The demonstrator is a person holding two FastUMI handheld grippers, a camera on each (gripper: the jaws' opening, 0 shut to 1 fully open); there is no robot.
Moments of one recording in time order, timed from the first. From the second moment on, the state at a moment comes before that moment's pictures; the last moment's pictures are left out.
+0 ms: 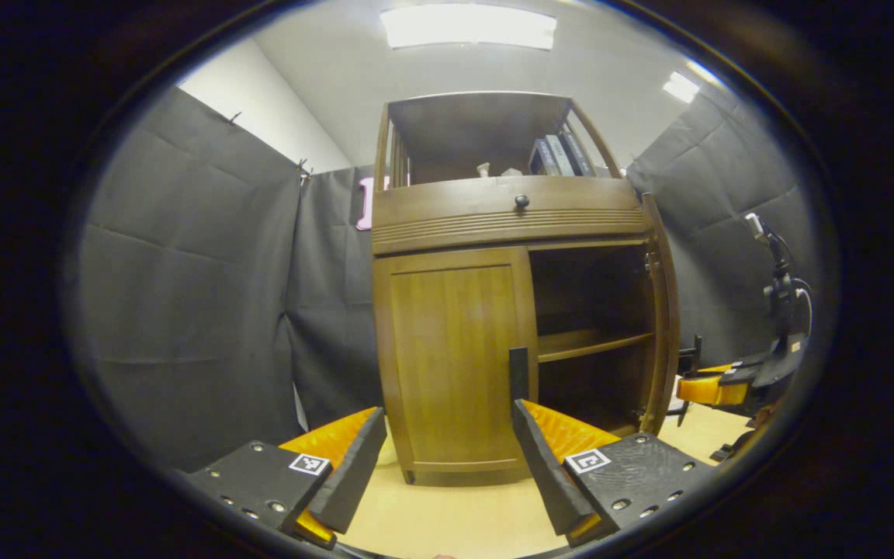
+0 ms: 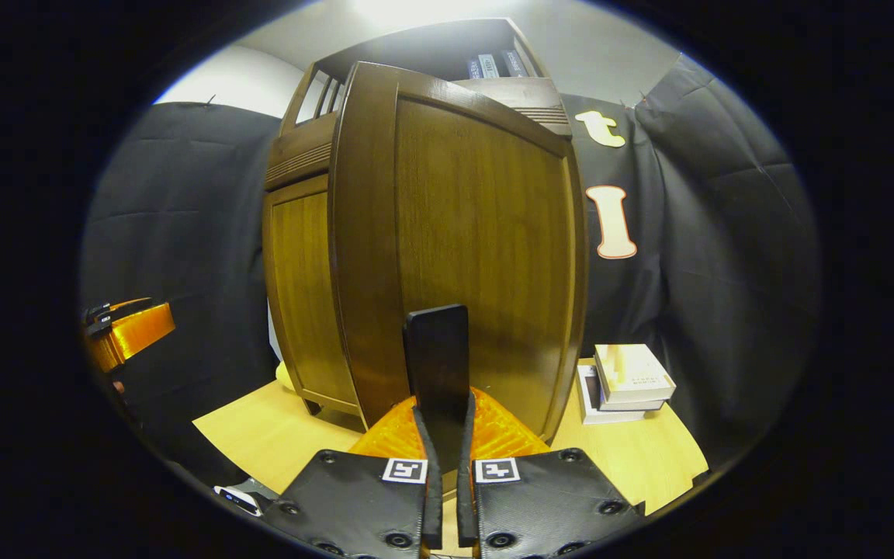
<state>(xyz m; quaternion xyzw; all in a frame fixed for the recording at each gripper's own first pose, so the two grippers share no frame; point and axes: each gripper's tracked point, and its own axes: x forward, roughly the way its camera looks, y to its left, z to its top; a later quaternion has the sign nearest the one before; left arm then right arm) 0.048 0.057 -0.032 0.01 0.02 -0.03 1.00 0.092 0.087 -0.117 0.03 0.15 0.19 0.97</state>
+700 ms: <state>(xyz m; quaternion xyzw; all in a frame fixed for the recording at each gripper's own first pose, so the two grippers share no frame) 0.054 0.047 -0.032 0.01 0.01 -0.08 1.00 0.077 -0.017 -0.118 0.02 0.16 0.13 0.98</state>
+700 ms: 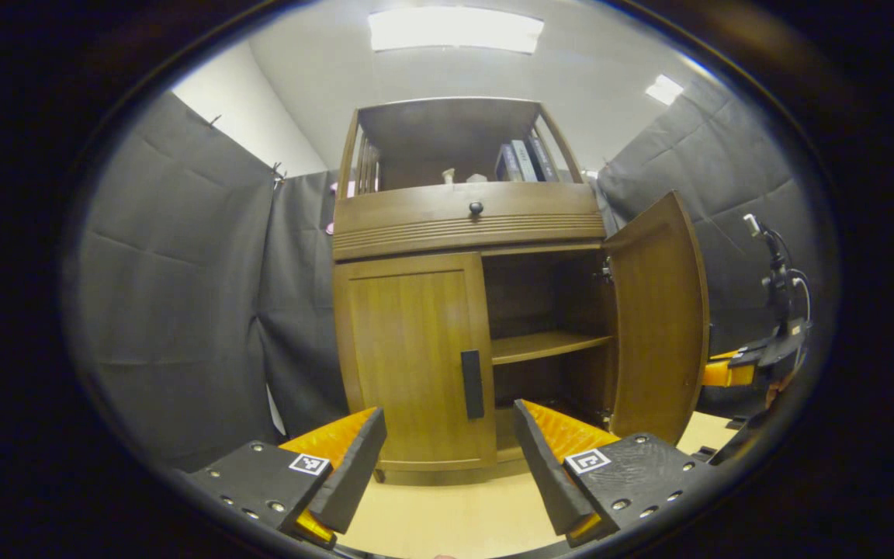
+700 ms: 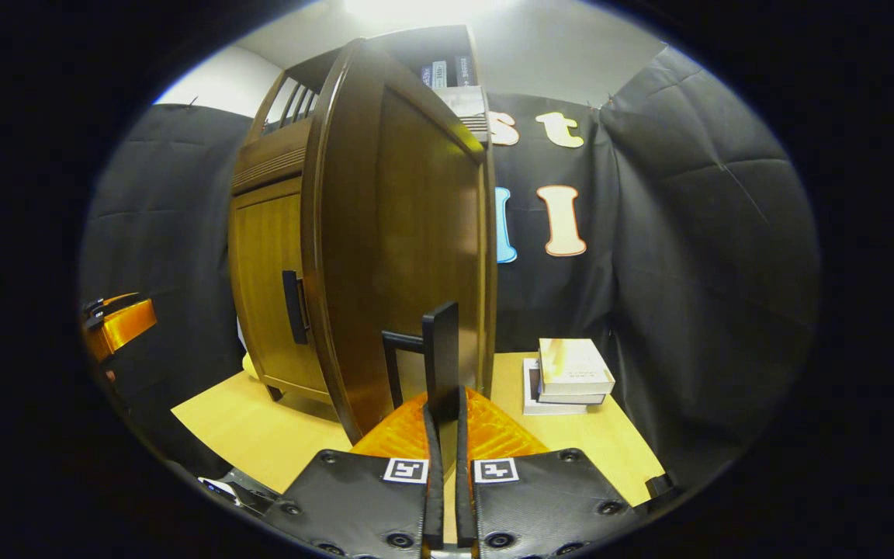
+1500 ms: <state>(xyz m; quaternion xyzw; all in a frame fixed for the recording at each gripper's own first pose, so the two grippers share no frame) 0.066 0.037 -0.027 0.03 0.01 -0.13 0.99 0.076 -0.091 -0.121 0.01 0.16 0.13 0.98</state>
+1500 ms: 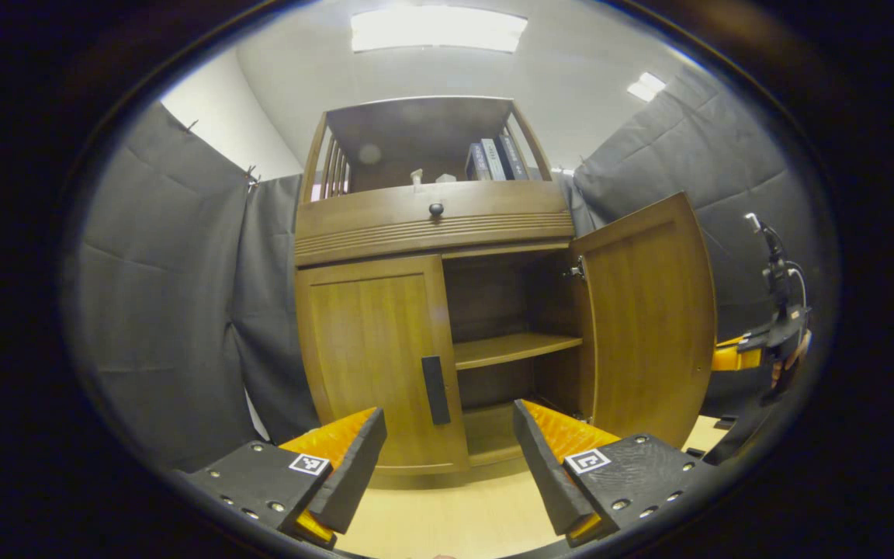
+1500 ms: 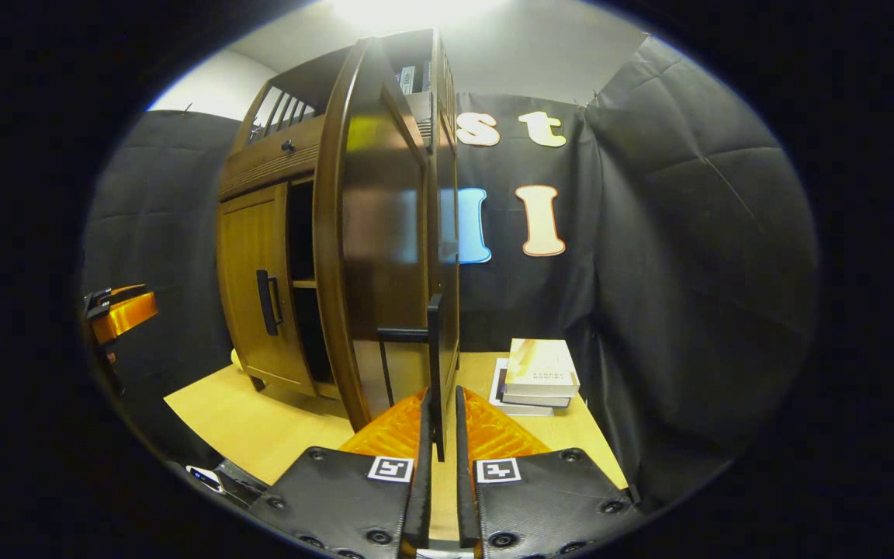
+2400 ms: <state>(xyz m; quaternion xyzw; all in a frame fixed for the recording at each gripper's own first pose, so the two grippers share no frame) 0.107 0.039 -0.039 0.03 0.01 -0.13 0.99 0.007 -0.086 -0.041 0.00 0.07 0.04 1.00</state>
